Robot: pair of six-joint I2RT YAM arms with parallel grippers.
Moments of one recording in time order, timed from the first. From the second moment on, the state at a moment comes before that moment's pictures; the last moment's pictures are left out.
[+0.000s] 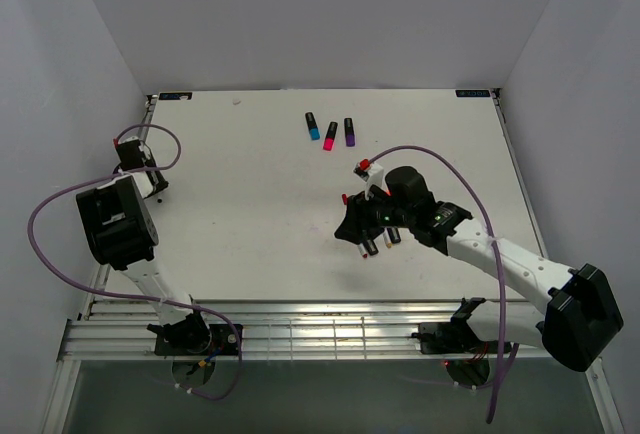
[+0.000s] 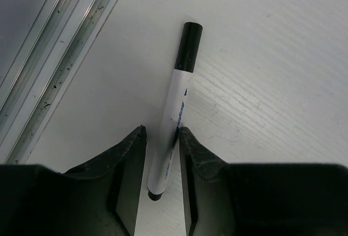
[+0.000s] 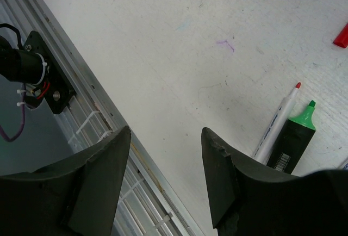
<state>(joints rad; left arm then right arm) 0.39 1.88 1.08 -0.02 -0.09 -0.14 0.73 1.18 0.79 -0.21 -0.41 0.30</state>
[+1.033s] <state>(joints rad) -0.03 1.22 0.69 0.02 0.47 -0.39 0.69 1.21 1.03 -0.37 -0.33 0.40</state>
